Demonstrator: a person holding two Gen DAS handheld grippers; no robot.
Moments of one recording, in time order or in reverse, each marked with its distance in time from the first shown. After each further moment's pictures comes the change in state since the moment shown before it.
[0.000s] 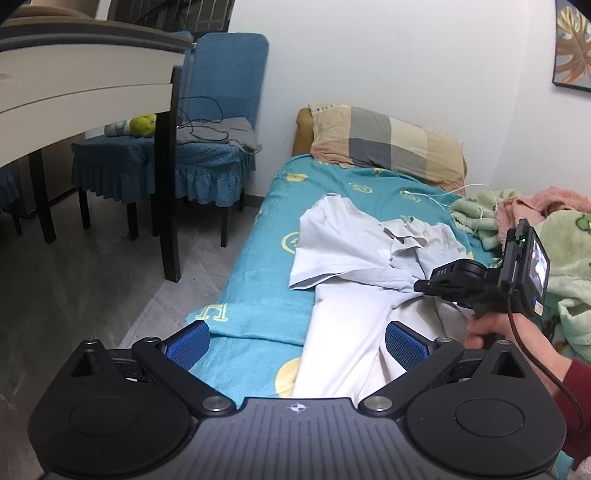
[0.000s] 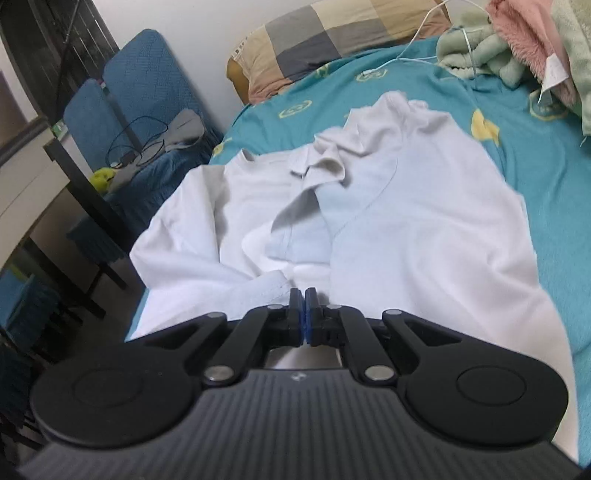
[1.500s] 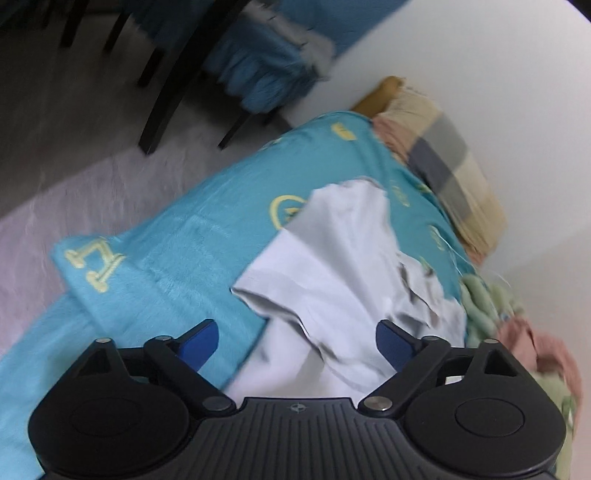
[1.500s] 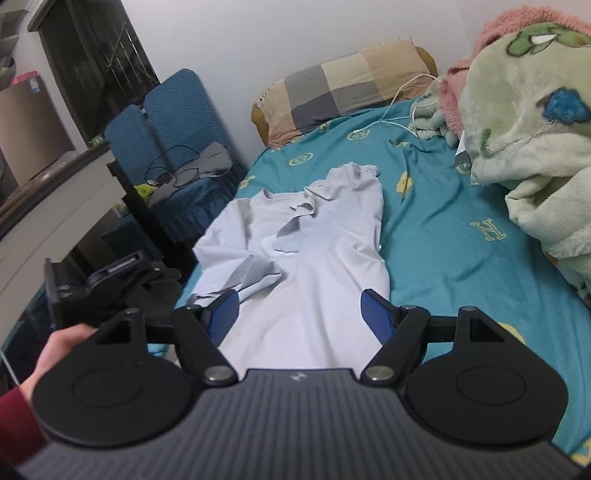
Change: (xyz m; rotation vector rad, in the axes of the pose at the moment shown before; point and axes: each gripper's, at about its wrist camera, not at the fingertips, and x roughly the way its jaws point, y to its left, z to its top) left arm 0.199 0.039 0.035 -0.650 0.222 -0.120; right arm -0.209 -0.035 -0.025 -0.061 -0.094 0.030
